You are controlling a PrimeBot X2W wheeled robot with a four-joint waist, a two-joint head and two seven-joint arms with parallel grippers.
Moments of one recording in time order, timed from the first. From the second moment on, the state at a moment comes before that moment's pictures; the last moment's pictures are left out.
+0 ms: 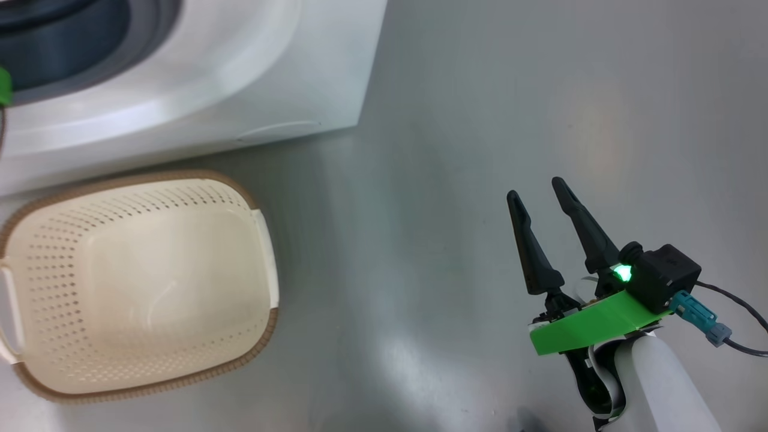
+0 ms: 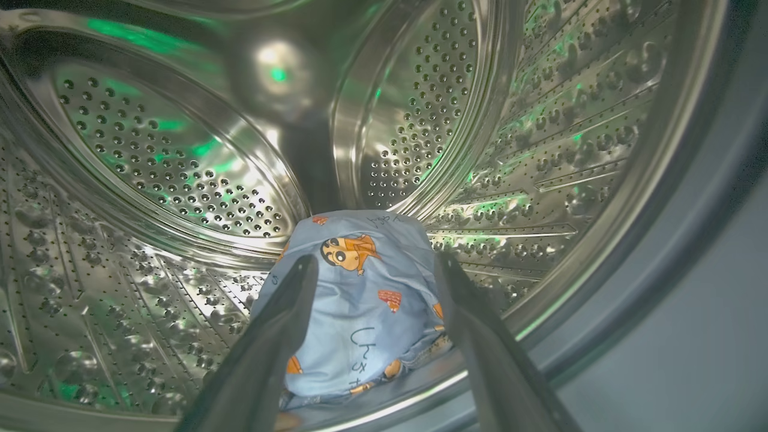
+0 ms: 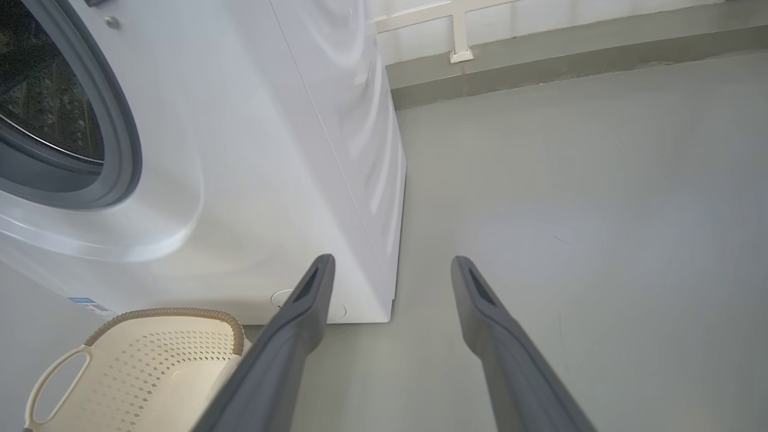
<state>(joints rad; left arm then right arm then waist) -1.12 0.45 -0.31 0.70 -0.59 -0.13 -0.26 -0.30 -0.05 0.15 0.11 0.28 0.13 -0.26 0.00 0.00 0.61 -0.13</state>
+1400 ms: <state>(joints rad) -0.19 0.16 0.18 0.14 -0.29 -0.13 -0.26 -0.14 -0.05 0.14 0.19 0.28 0.13 -0.26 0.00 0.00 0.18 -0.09</state>
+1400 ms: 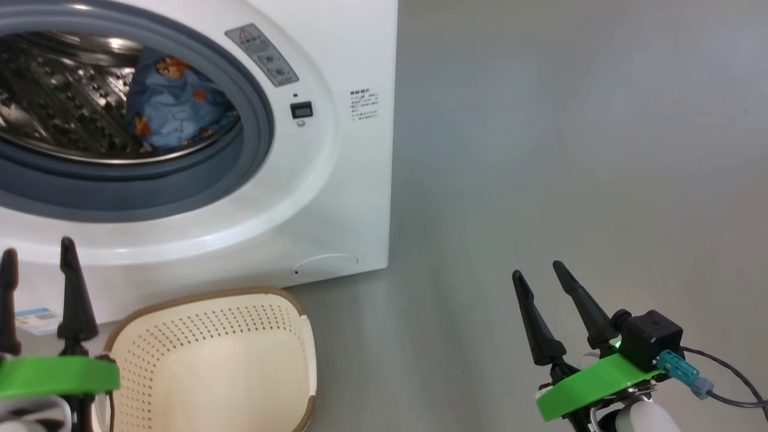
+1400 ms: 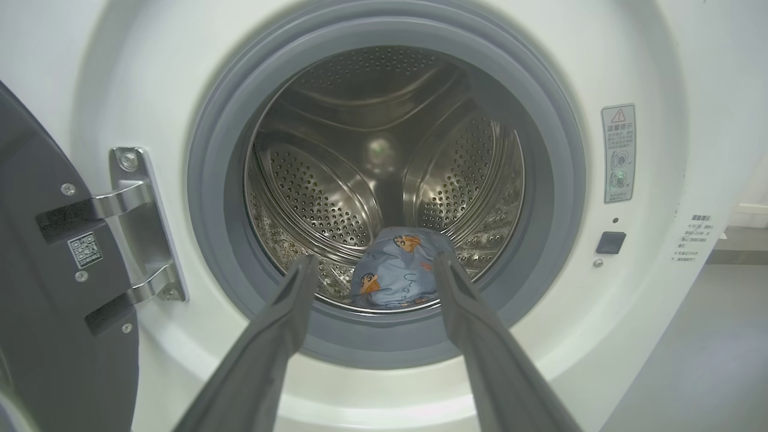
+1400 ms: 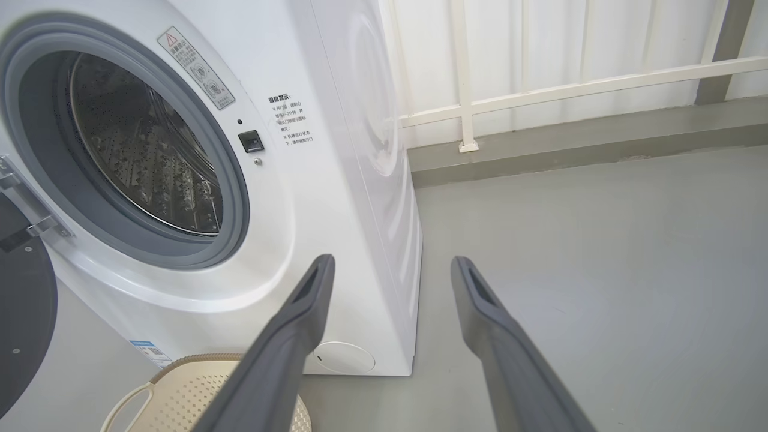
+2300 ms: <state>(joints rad) 0.09 0.08 0.17 0.06 -0.17 -0.13 -0.26 -0.10 -0.05 0.10 0.19 0.25 0.13 -0.26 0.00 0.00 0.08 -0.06</state>
